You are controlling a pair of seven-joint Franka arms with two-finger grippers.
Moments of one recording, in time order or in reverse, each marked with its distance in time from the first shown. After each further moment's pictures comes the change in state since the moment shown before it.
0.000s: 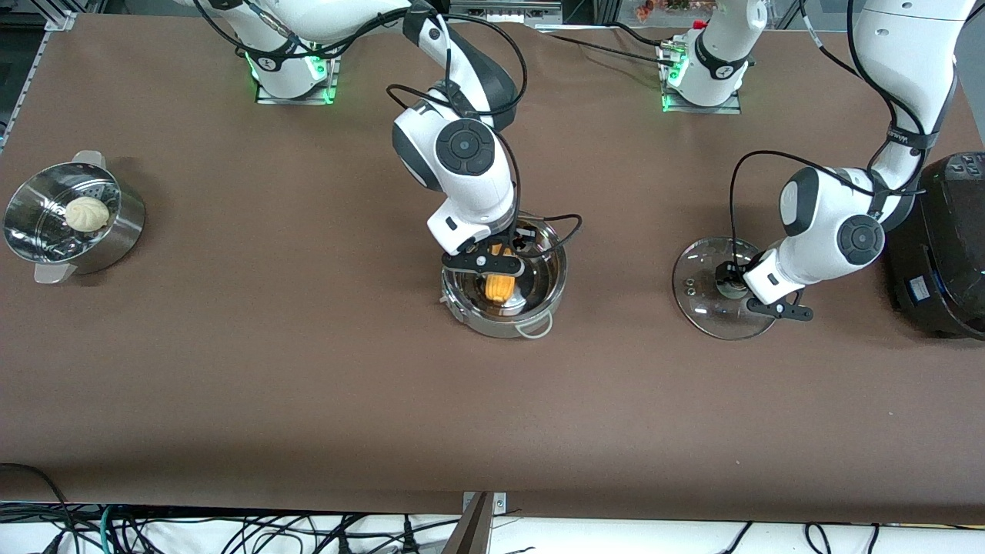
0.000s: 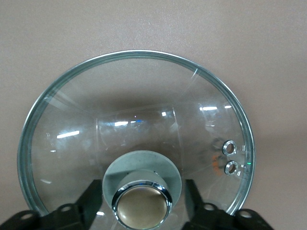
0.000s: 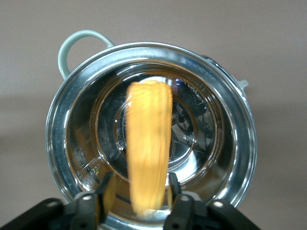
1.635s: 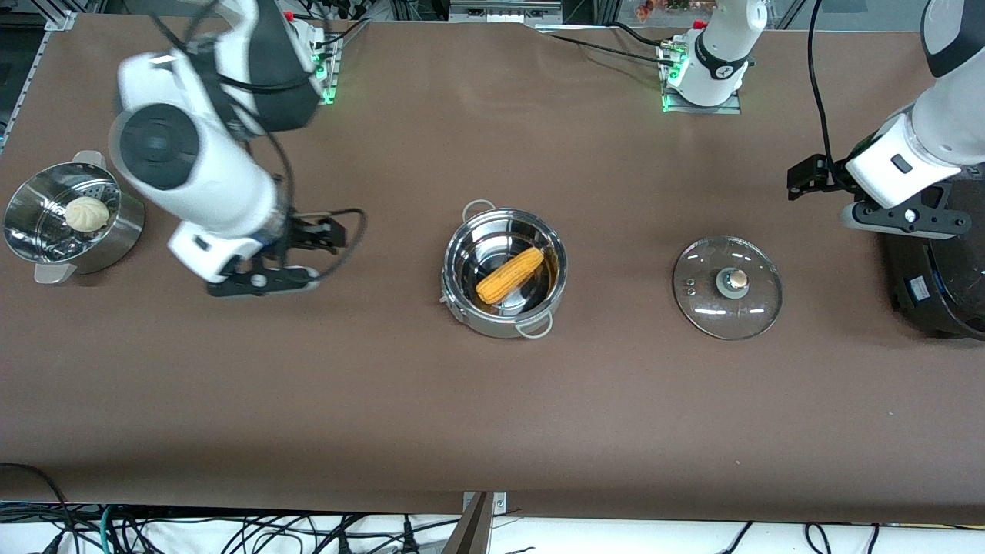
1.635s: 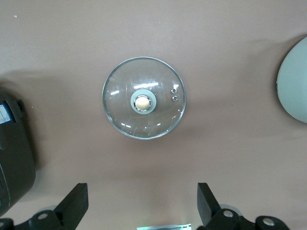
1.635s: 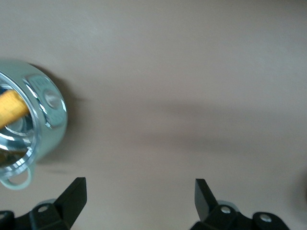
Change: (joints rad) left arm -0.003 -0.361 -0.104 0.491 -0.001 -0.876 -0.106; right arm -0.184 -0.348 -0.309 -0.126 0.032 -0.433 -0.697
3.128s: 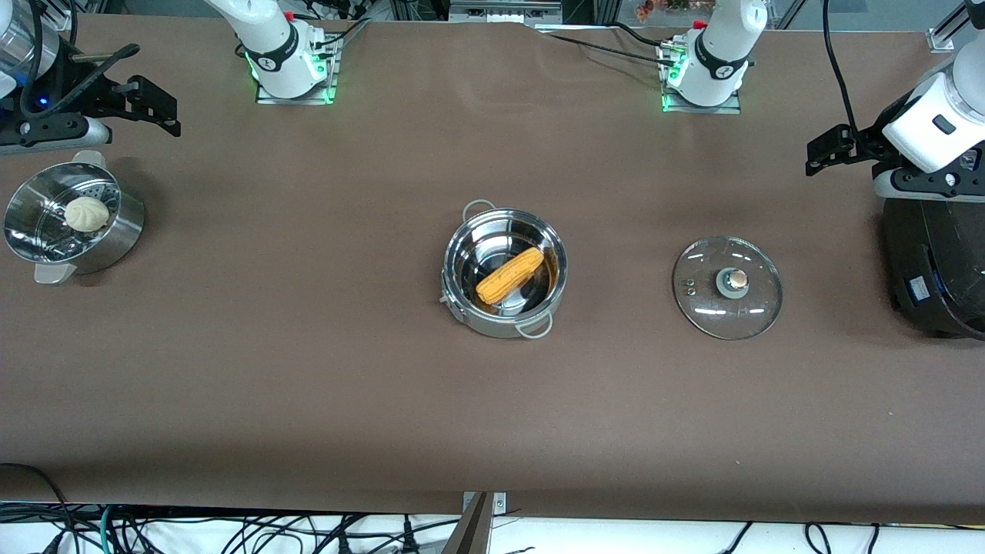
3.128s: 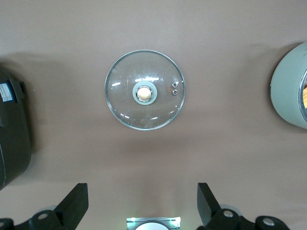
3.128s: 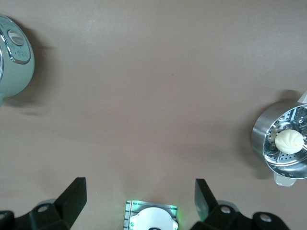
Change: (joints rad) left arm -0.188 -0.089 0.238 -0.048 -0.049 -0.022 -0.046; right arm -0.449 -0.471 0.277 -0.328 -0.081 -0.131 -0.179
